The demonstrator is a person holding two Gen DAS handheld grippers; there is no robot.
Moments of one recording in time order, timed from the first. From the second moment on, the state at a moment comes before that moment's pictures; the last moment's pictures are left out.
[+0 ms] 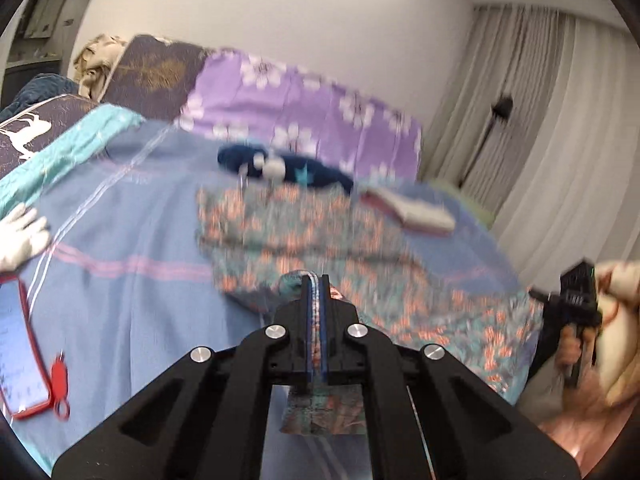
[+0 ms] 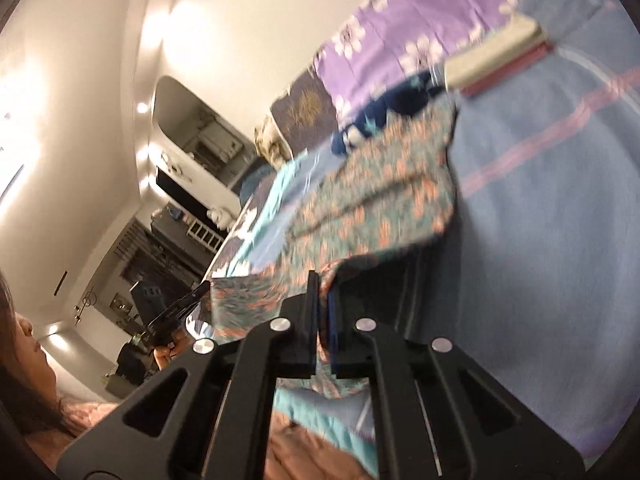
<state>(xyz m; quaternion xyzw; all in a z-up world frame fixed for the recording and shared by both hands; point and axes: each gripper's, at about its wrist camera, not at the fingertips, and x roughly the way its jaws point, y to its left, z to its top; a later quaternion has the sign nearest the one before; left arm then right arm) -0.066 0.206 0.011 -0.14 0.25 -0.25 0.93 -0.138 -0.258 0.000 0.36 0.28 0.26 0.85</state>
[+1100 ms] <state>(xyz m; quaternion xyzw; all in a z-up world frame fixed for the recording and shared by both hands) 0.228 0.168 -0.043 -0.11 0.39 -0.07 0.91 0.155 -0.264 -0.059 0.26 0.38 0.08 0.88</state>
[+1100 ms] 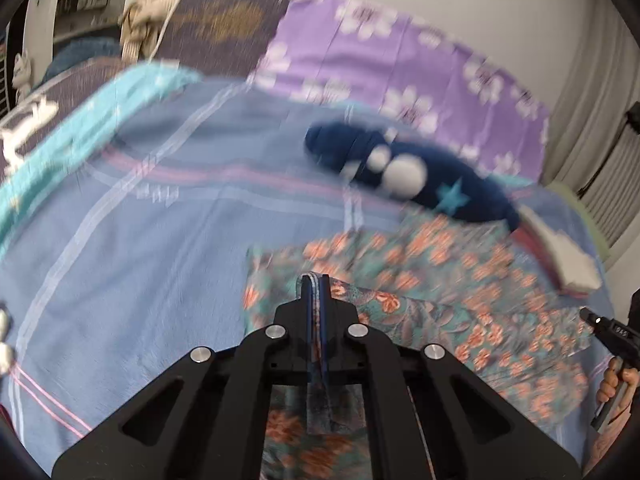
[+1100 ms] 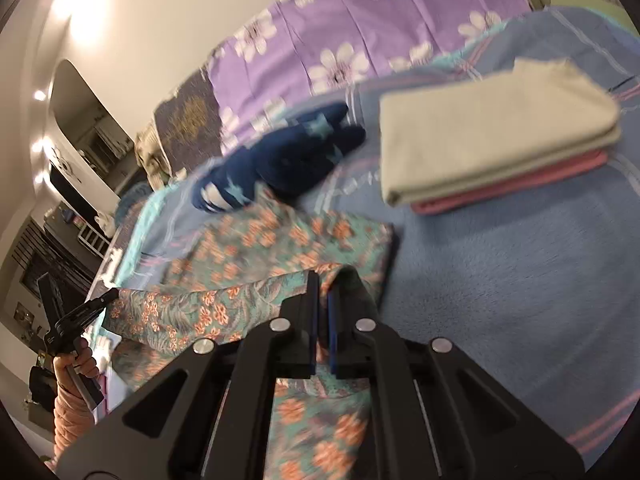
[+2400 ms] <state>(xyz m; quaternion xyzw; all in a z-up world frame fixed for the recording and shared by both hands) 0.081 0.201 -0.047 0.02 0.35 -0.13 0.93 0.021 -0.245 -0.054 0.18 0.40 0.09 0.90</state>
